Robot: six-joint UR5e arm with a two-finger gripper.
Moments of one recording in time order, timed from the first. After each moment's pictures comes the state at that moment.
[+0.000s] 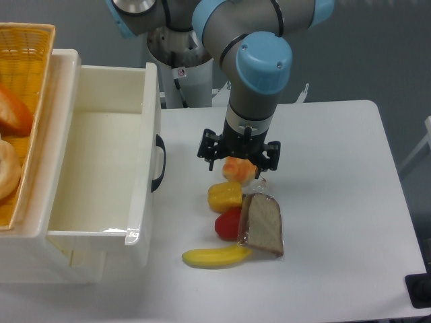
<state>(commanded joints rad) 2.51 -1.80 -1.52 -1.35 1.45 0.64</state>
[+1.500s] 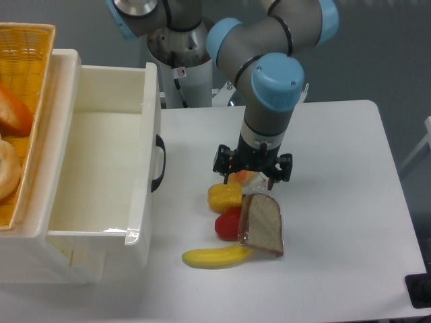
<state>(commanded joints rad) 2.53 -1.91 -1.58 -1.18 1.54 0.64</state>
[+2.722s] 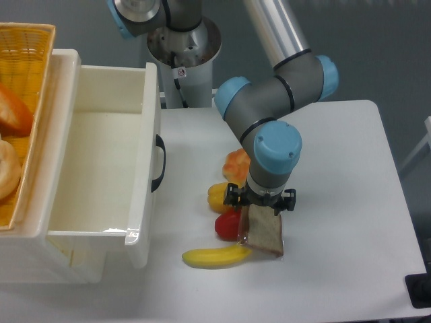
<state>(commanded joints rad) 2.50 -2.07 -1.54 -1.14 1.56 0.59</state>
